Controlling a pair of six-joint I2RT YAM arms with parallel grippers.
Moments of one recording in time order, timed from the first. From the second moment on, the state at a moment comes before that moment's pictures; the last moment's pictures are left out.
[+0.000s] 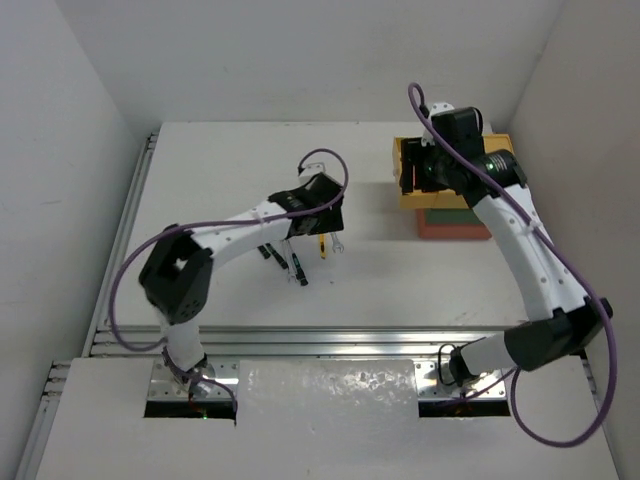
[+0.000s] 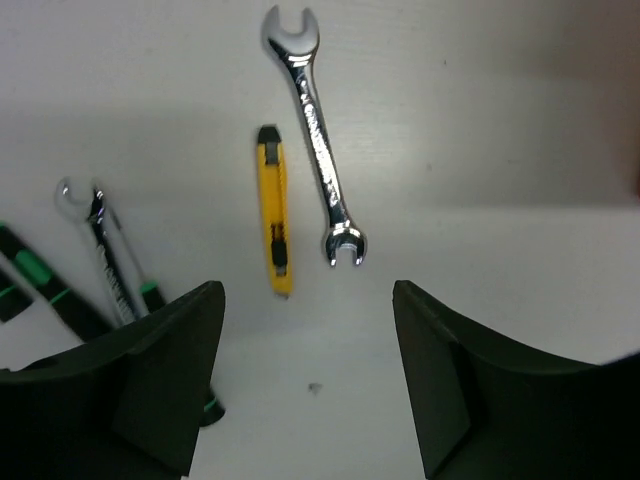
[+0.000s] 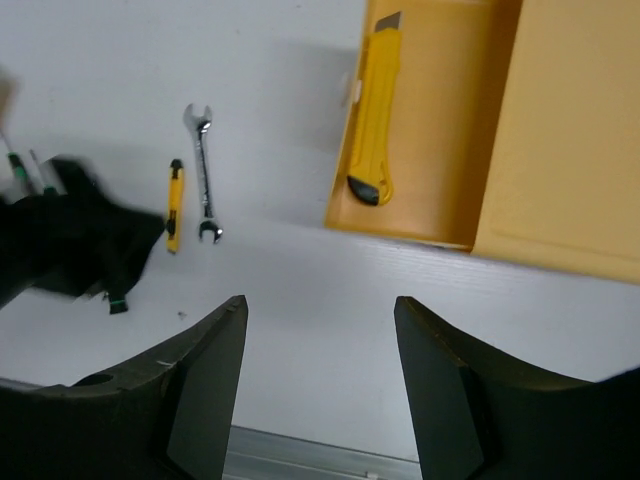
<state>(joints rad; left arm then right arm) -0.71 1.77 1.35 -0.50 -0.33 -0.74 0.32 1.46 1.64 -0.93 0.12 0.15</state>
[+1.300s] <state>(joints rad) -0.70 2.12 1.48 -0.45 -0.41 -0.77 0.35 1.21 1.25 -0.78 -0.10 0.16</state>
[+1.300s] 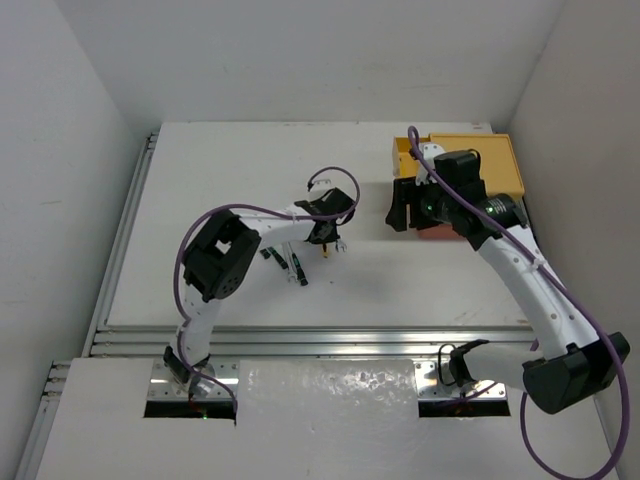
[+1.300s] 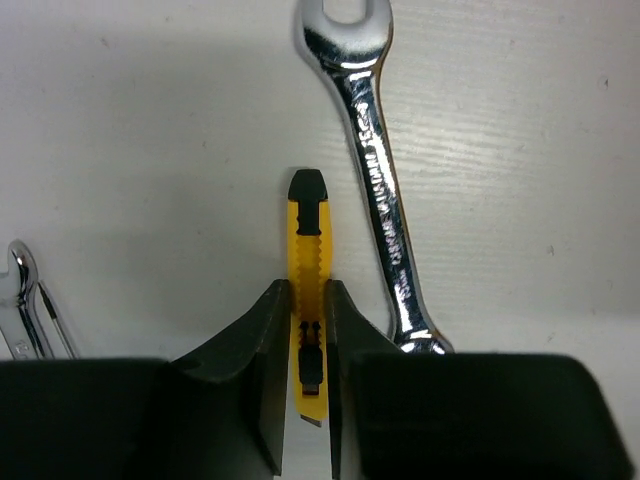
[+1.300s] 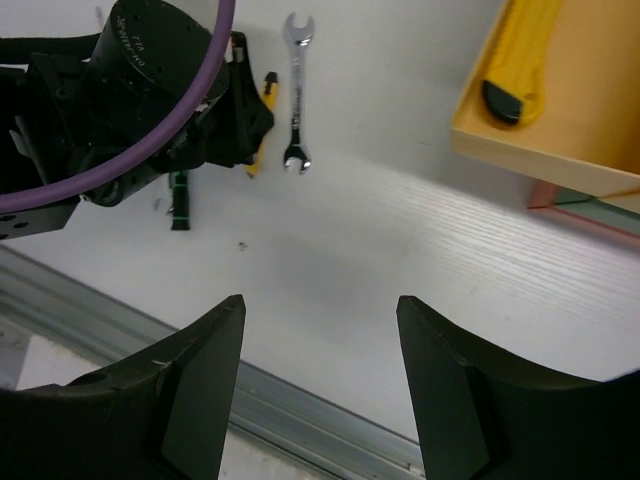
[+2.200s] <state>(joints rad) -0.78 1.37 0.91 0.02 -0.05 -1.00 0.60 1.22 0.74 -0.04 -0.34 0.44</state>
